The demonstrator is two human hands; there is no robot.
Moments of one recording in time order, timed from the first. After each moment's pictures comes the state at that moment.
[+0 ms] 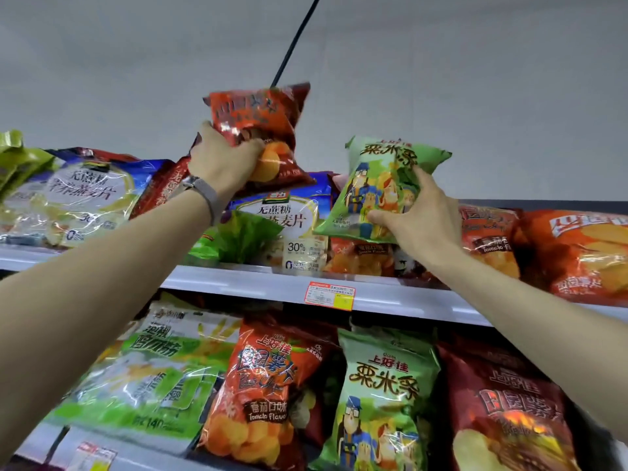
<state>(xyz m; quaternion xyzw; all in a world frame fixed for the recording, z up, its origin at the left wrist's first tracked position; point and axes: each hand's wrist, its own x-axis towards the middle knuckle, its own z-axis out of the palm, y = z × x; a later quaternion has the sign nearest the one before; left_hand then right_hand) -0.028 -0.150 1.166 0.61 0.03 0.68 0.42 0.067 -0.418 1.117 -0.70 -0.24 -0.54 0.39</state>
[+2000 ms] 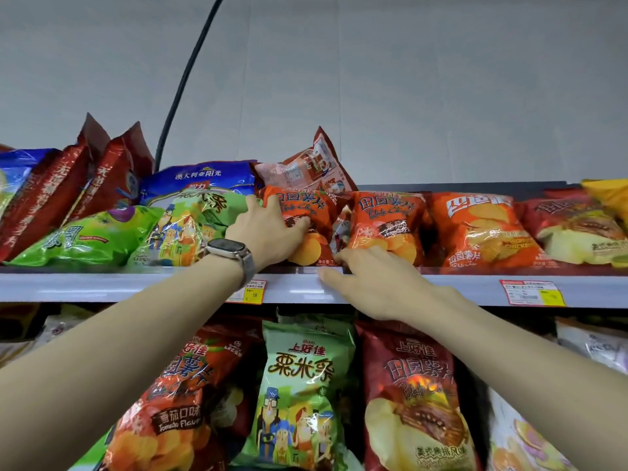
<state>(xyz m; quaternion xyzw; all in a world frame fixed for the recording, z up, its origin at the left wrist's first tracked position) 0.061 -0.299 1.103 0.85 0.02 0.52 0.12 0.061 -0.493 1.049 -0.88 -0.24 -0.40 0.09</state>
